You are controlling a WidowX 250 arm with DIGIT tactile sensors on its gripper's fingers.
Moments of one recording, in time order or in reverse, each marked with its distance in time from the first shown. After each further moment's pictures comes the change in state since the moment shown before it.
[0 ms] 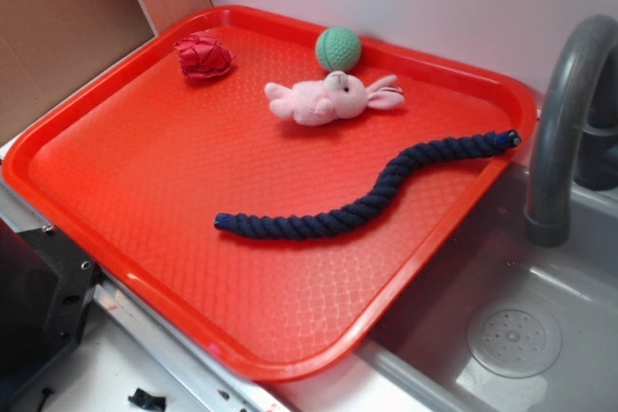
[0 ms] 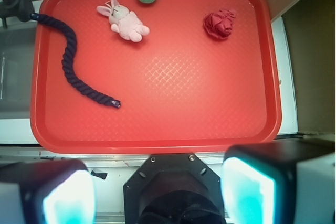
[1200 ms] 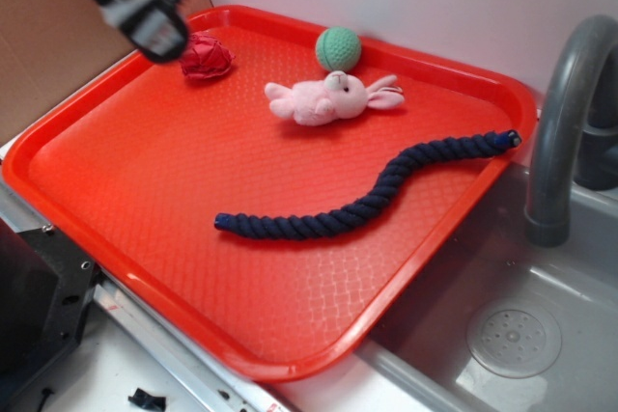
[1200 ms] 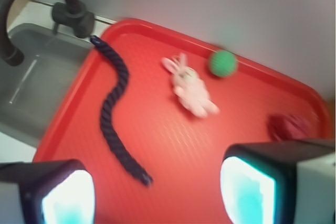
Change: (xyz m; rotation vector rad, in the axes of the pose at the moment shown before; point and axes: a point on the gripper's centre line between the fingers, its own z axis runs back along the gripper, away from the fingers) arm 0.066 -0.082 -0.067 -0.009 -0.208 -0.437
